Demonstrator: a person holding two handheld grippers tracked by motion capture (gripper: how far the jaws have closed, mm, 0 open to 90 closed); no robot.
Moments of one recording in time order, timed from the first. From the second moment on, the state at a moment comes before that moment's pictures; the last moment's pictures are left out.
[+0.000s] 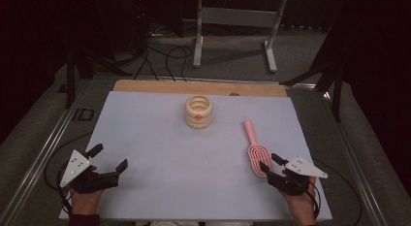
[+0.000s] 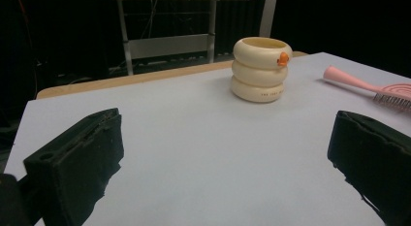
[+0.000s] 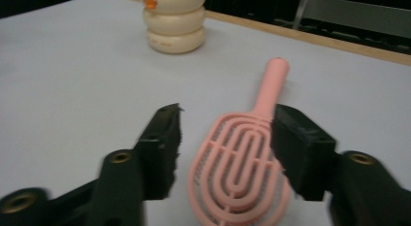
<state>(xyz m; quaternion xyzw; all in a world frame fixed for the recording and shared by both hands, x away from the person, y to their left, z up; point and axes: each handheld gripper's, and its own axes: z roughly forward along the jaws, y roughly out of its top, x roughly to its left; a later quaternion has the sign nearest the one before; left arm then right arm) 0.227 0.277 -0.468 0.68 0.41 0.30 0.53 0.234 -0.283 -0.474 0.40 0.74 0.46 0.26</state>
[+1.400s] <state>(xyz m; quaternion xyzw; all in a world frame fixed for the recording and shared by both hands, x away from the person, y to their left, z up) 0.226 0.273 -0.469 0.68 0.40 0.30 0.53 0.236 -0.245 -0.498 0.36 0.80 0.41 0.24</state>
